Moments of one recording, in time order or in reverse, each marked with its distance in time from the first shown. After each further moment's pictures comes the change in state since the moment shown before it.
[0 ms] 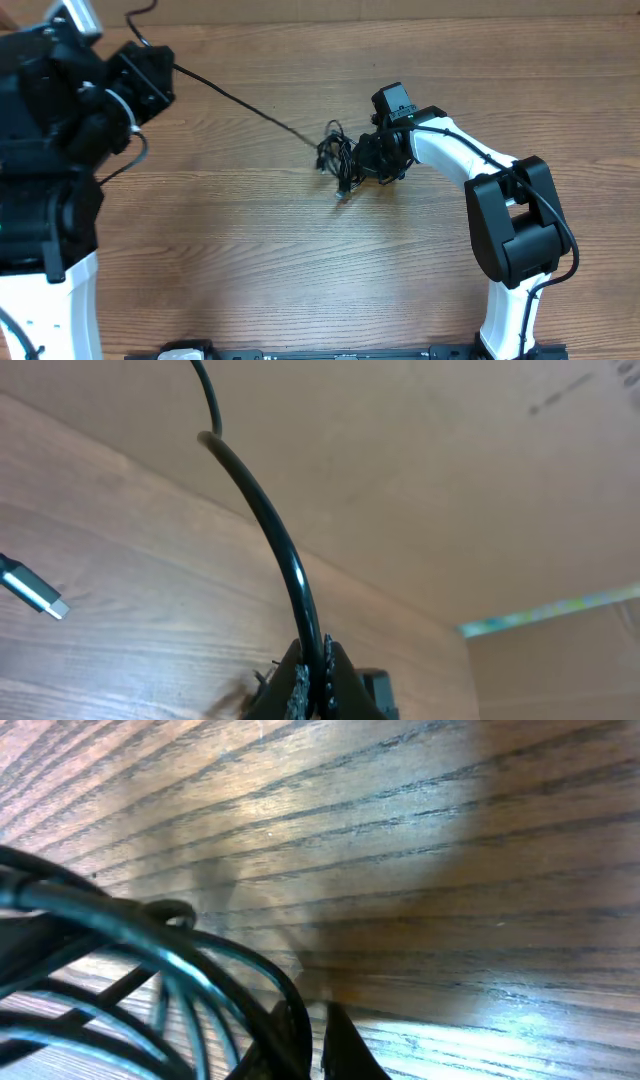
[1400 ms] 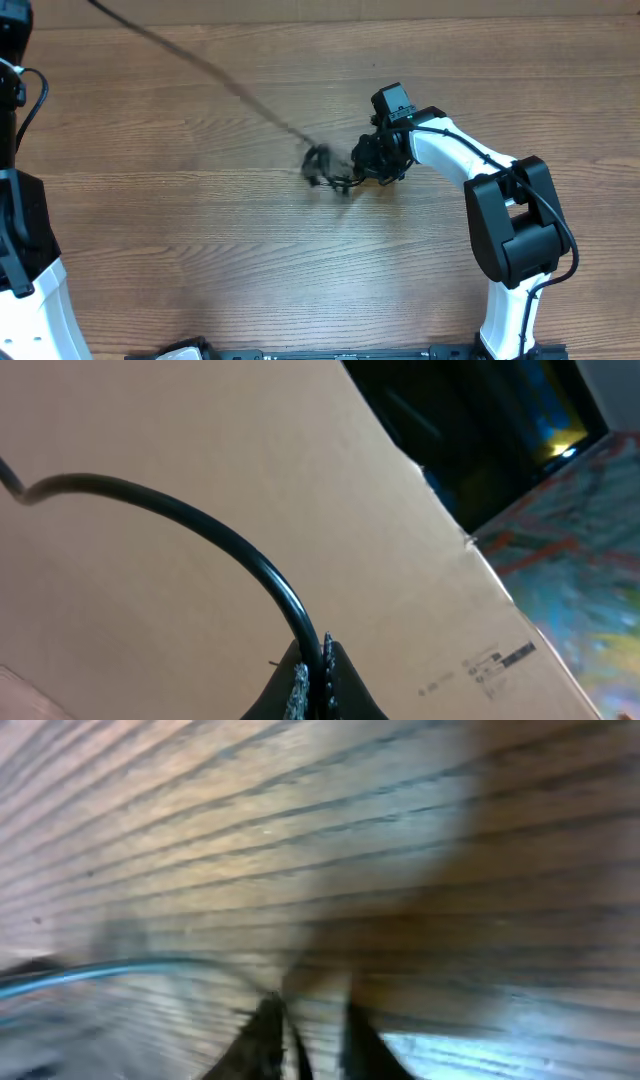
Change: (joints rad) left arm 0.210 0.000 0.064 0.462 -0.156 -0.271; right arm 0.003 0.000 -0.002 0.001 -0.003 0.004
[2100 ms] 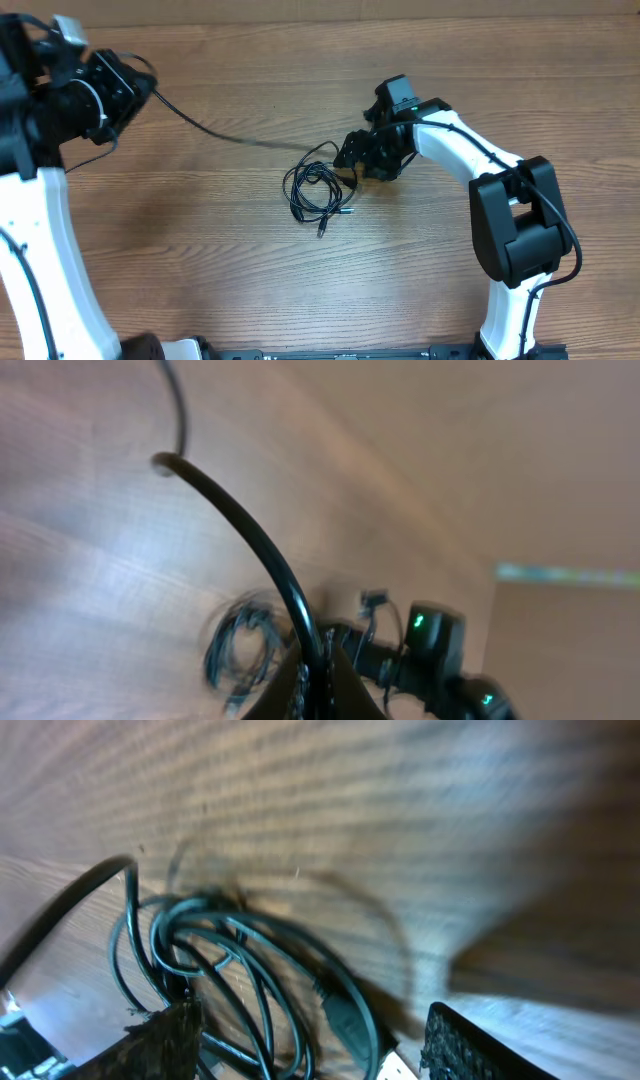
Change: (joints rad) left arm 0.002 0.247 0.016 -0.781 0.399 0.401; right arm -0.003 -0.001 0.053 -0.071 -0.174 -0.104
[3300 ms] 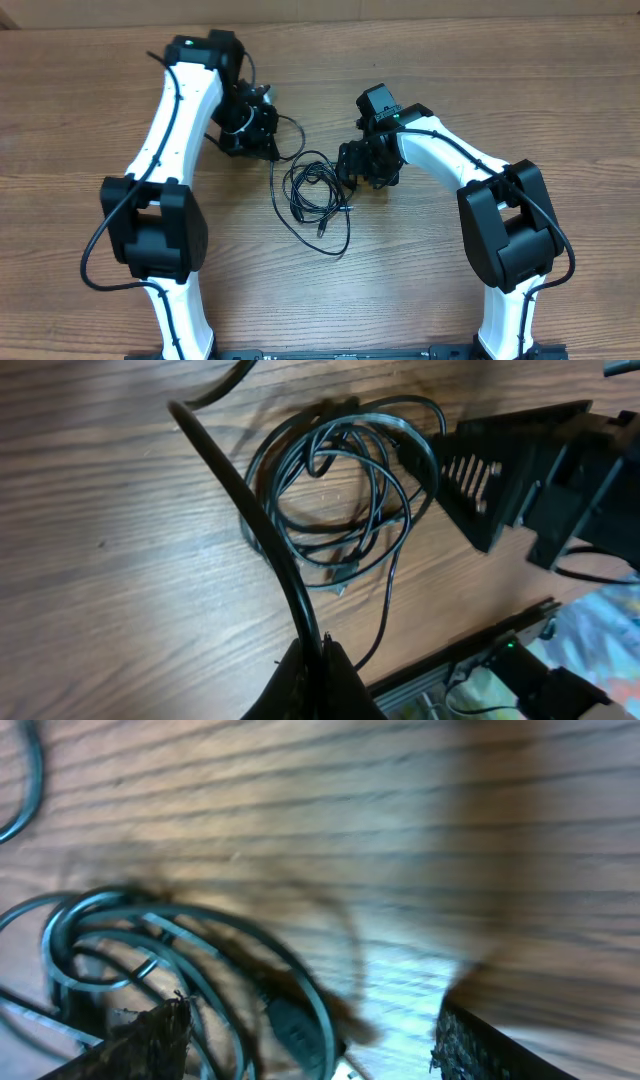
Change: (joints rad) left arm -0.427 0.576 0.000 -0.229 -0.097 0.450; right arm 0.066 -0.003 0.002 -0.041 0.195 -0.014
